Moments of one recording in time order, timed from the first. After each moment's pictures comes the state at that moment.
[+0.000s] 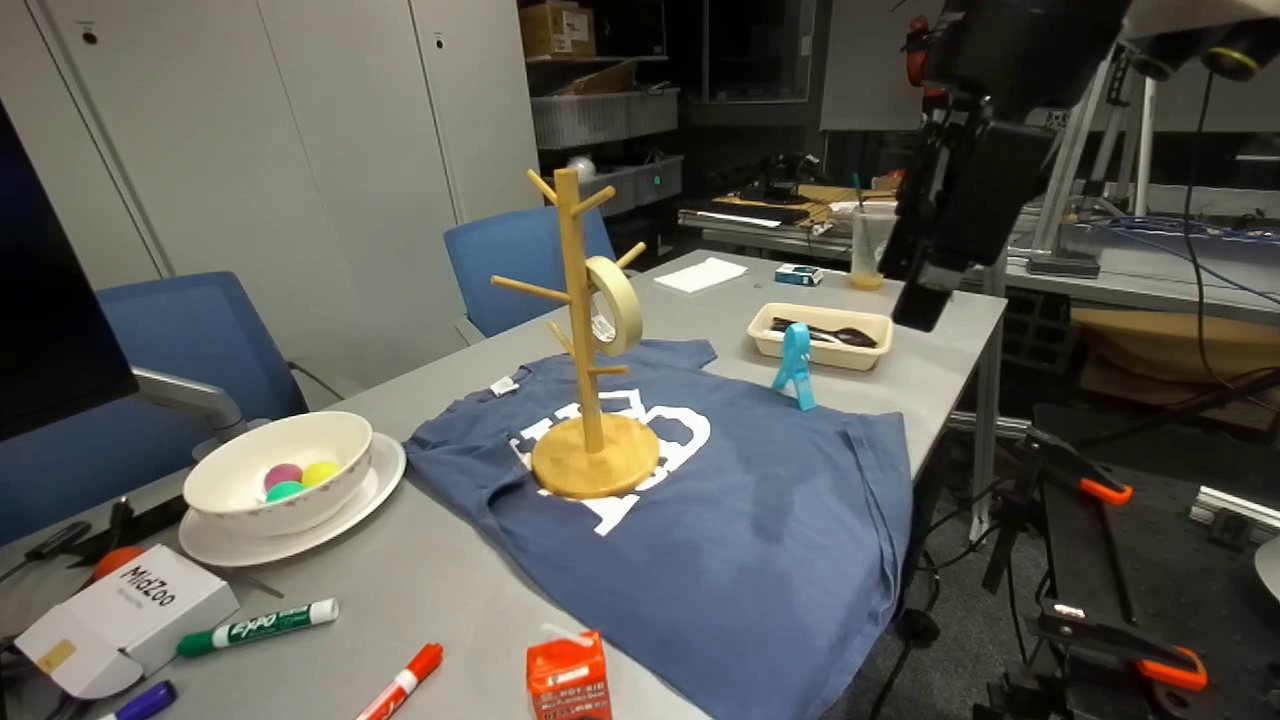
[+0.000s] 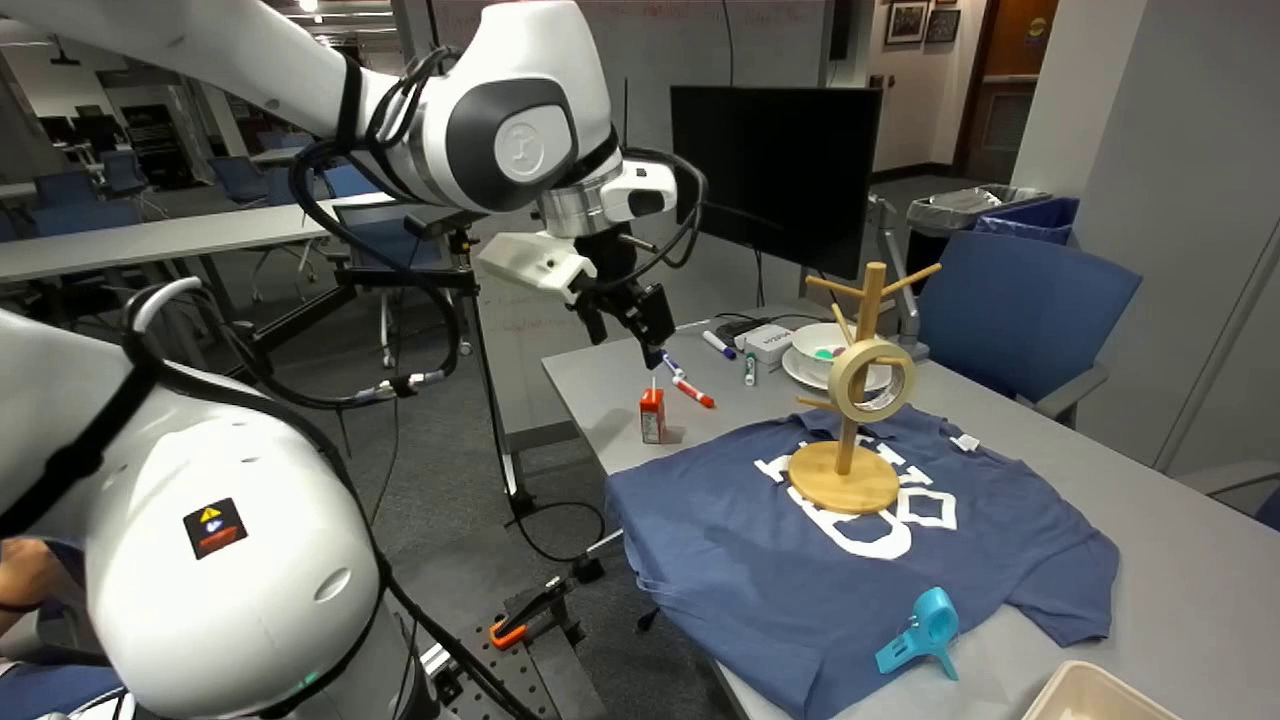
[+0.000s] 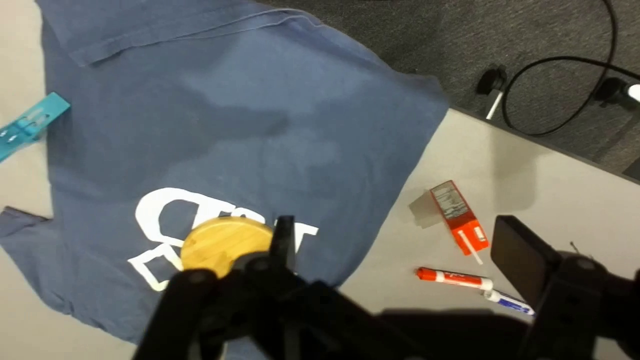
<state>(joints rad) 0.21 -0.64 0.21 -2.78 0.12 2.38 0.09</state>
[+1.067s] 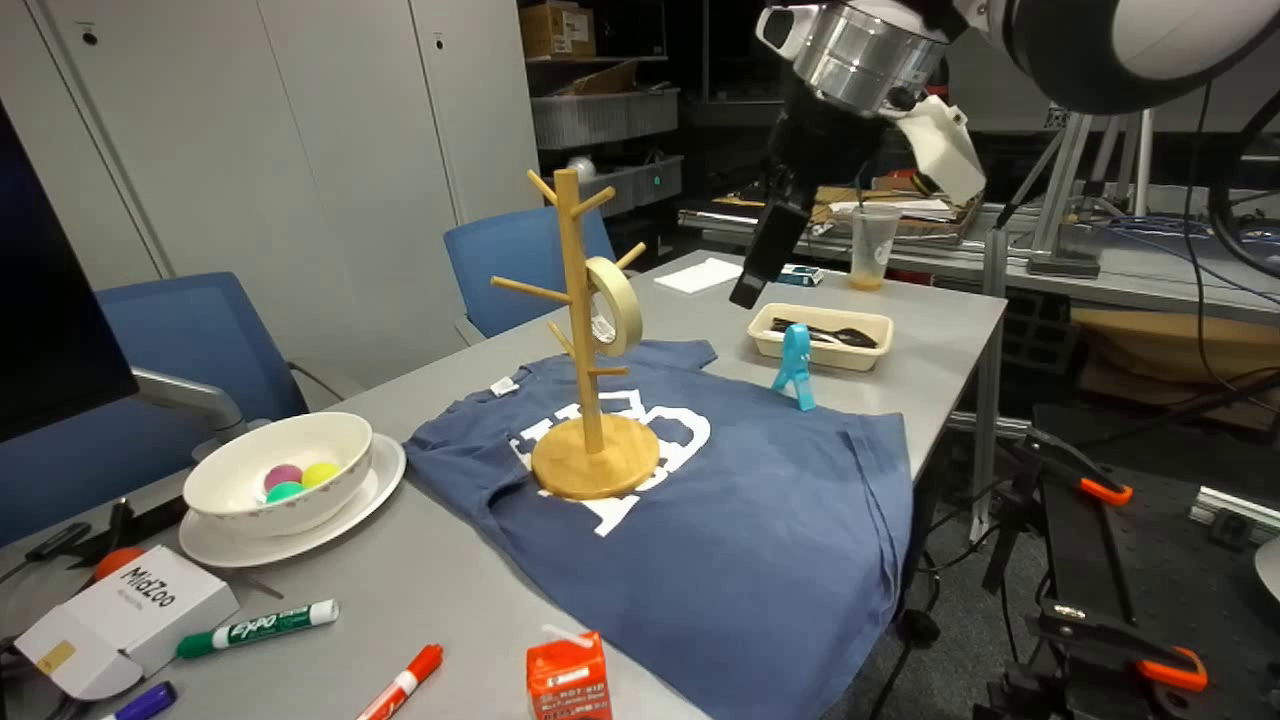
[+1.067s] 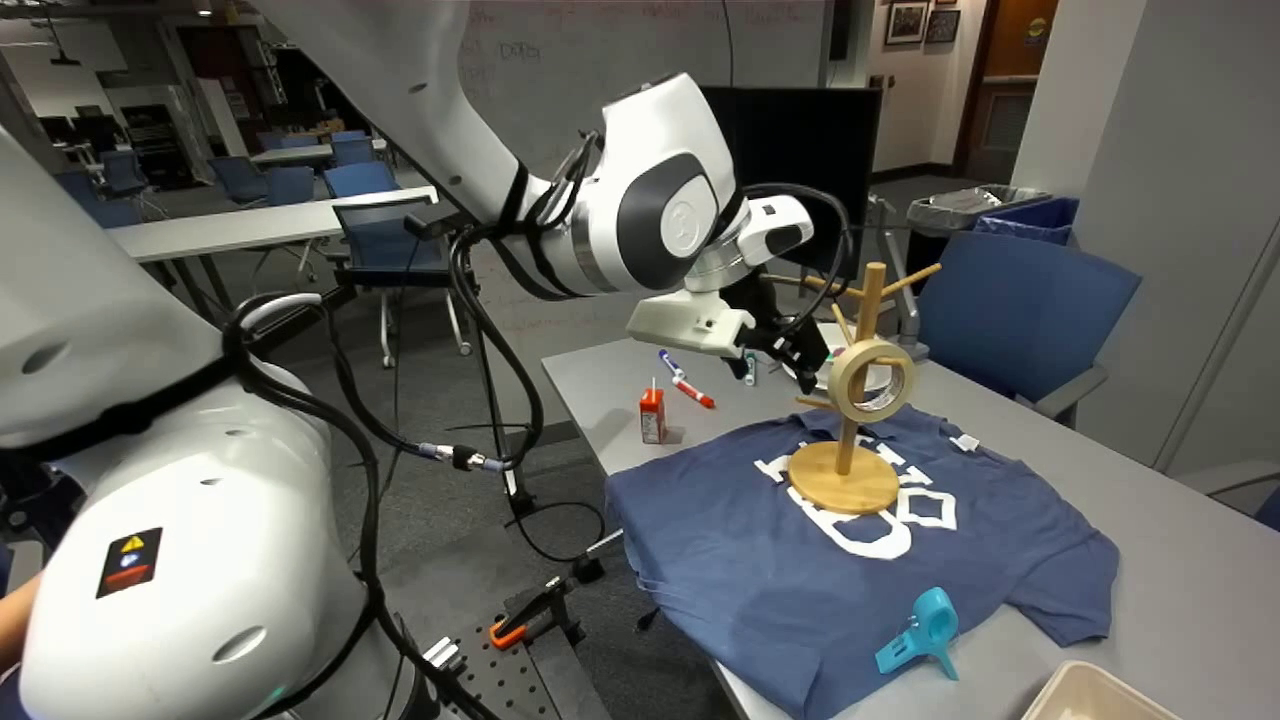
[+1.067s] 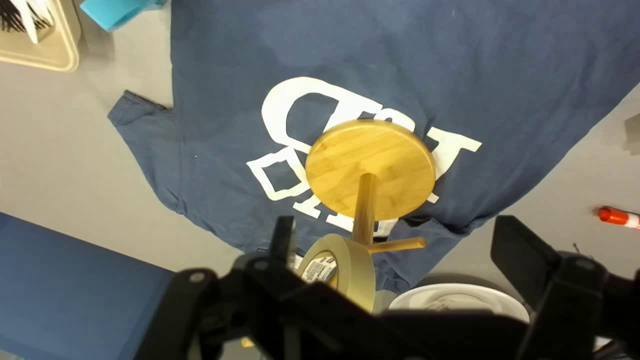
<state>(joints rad) -0.08 -0.28 0.19 -2.69 -0.29 2.84 0.15</state>
